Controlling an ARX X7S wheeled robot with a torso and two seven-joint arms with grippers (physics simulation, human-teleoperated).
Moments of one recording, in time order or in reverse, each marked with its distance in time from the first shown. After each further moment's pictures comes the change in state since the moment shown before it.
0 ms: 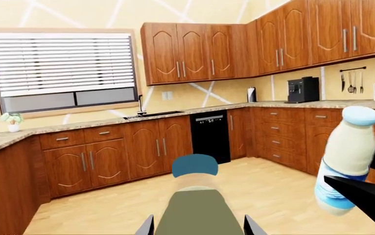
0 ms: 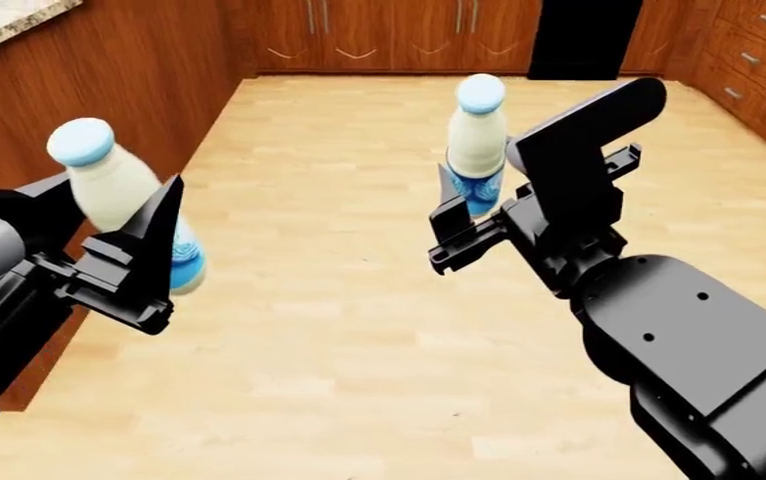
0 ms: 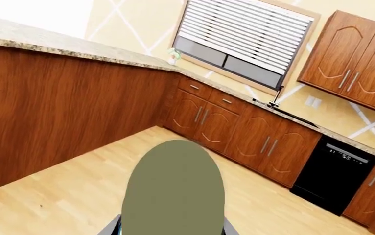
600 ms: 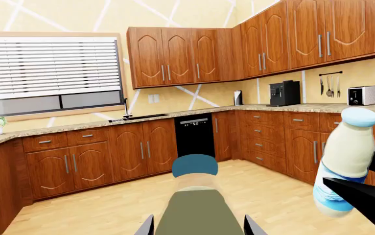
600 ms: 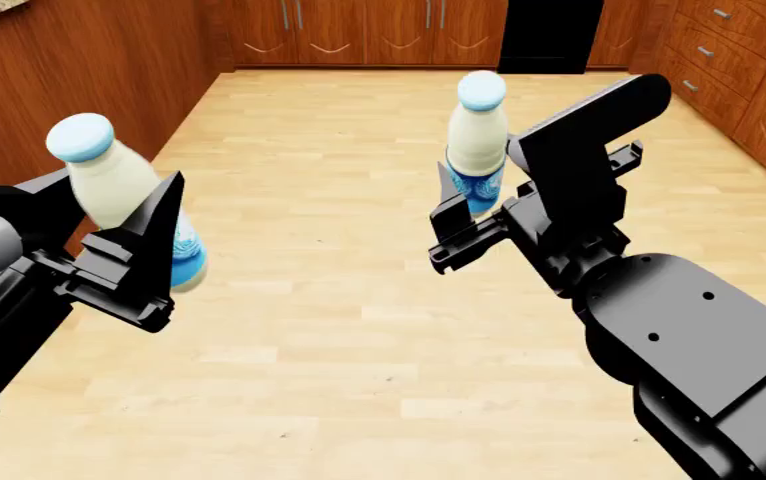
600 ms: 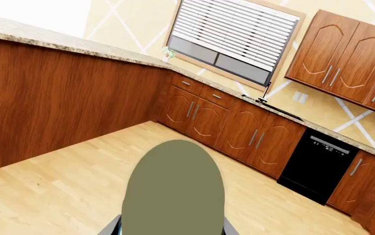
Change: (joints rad) left arm -0.017 0.009 -0.006 0.006 -0.010 -0.019 -0.005; right arm 0.002 -0.003 0.014 -0.013 0.006 0.014 -0.008
